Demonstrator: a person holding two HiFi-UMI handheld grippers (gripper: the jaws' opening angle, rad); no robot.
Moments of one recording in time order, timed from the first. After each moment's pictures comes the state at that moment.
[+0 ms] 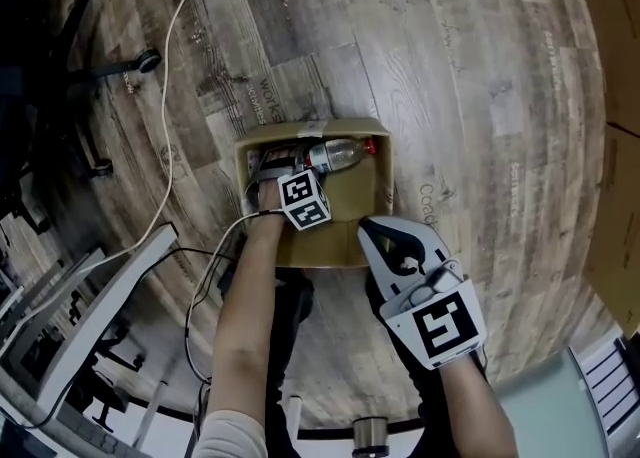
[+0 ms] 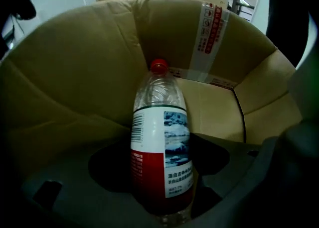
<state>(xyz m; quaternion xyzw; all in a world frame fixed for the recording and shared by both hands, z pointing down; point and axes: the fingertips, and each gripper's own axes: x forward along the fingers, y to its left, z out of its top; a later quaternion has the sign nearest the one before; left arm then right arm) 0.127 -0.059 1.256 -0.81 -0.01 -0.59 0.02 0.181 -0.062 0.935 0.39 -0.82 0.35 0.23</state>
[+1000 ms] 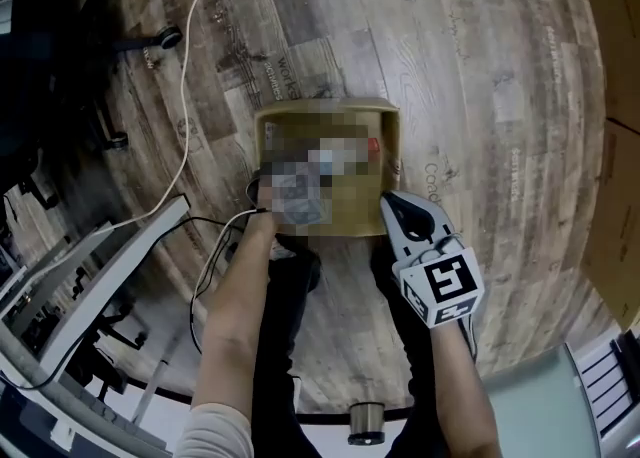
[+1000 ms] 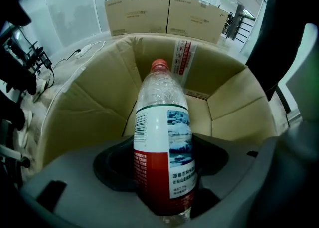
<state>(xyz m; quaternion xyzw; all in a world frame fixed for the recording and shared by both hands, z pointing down) 0.099 -0.018 1.189 -0.82 0.00 -0.57 -0.02 0.198 -0.026 0.949 0.45 -0.77 0.38 0.22</state>
